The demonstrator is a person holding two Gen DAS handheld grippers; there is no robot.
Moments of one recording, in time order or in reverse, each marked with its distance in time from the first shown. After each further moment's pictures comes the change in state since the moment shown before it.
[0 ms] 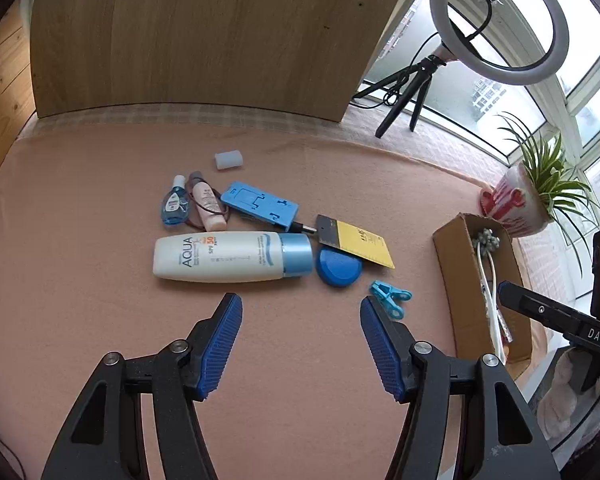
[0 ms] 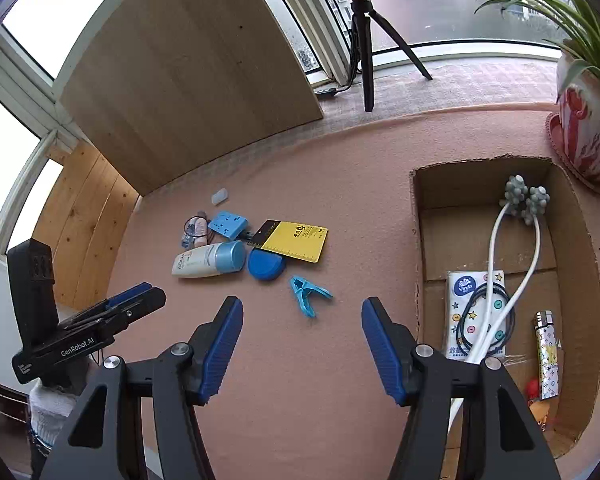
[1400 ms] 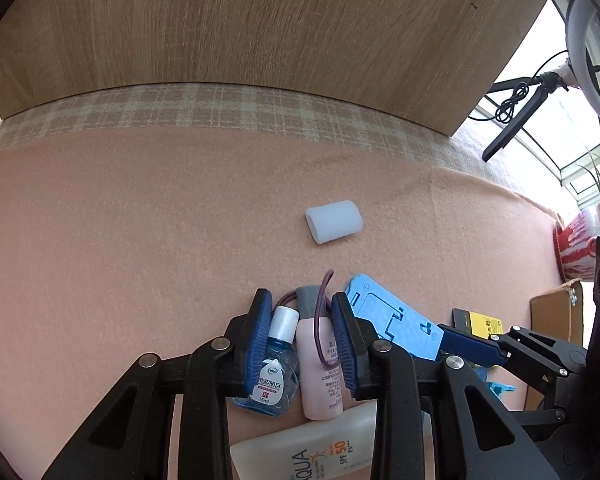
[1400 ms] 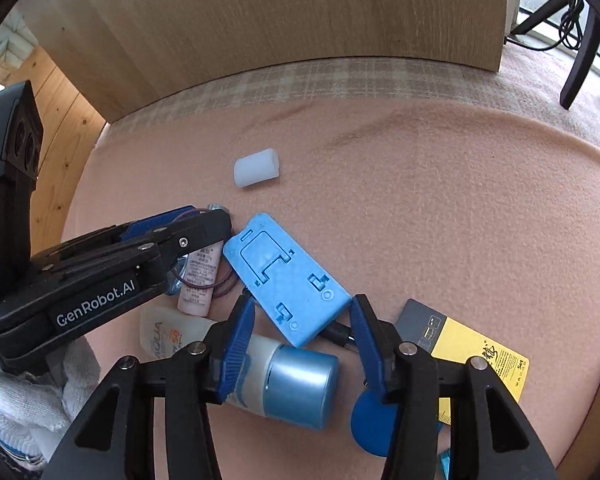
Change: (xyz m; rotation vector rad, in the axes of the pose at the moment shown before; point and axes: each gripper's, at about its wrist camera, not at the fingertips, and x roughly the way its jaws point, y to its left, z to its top) left arm 0.133 0.084 0.093 -0.055 0.115 0.056; right arm 0.219 0.104 0.075 -0.221 0.263 -0.079
